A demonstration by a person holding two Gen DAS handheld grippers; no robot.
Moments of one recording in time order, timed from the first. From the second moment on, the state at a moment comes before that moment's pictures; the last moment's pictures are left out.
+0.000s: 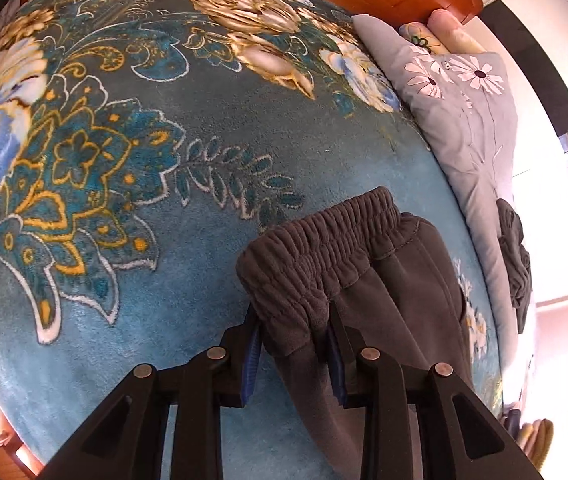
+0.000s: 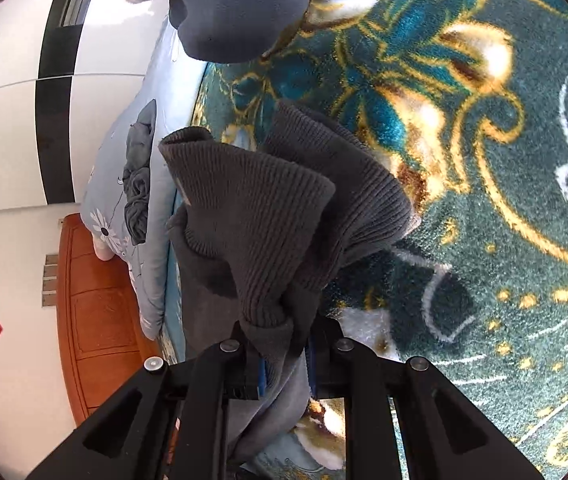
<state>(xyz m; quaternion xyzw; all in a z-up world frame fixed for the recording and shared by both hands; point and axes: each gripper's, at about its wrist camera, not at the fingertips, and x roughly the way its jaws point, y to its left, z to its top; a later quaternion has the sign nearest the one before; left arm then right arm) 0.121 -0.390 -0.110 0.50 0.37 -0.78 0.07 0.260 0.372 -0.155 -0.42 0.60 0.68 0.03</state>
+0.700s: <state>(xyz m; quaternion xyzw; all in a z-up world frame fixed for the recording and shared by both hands) 0.189 -0.367 -0.068 0.47 0.43 -0.77 0.02 0.220 0.272 -0.022 -0.43 0.39 0.81 0.01</state>
